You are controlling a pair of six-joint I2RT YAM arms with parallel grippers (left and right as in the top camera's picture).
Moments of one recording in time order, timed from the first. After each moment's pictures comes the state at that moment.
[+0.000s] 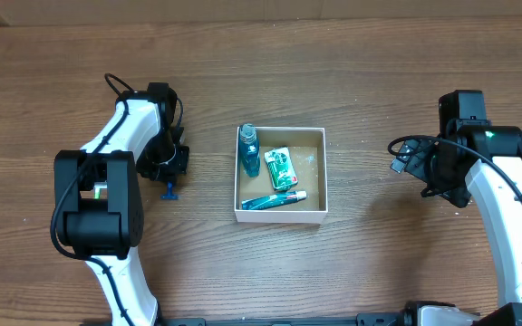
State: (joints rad) left arm -0.06 2.09 1.43 -1.11 -0.03 -0.03; right arm -0.05 1.42 1.20 -1.18 0.04 0.51
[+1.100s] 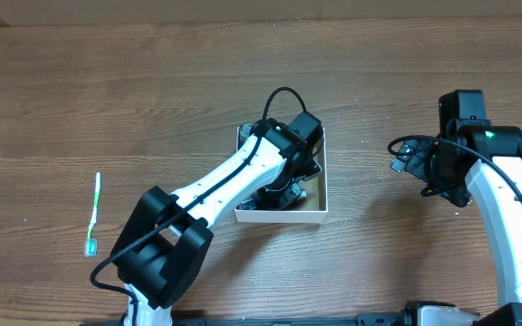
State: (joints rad) left arm -0.72 1.97 1.51 -1.12 -0.01 0.26; right arm -0.05 1.42 1.20 -1.17 0.04 0.51
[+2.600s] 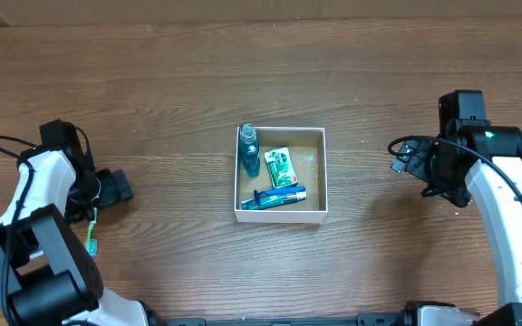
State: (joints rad) left arm 0.39 1.77 1.08 -0.90 -0.07 -0.09; right arm -0.05 1.42 1.20 -1.17 0.05 0.51
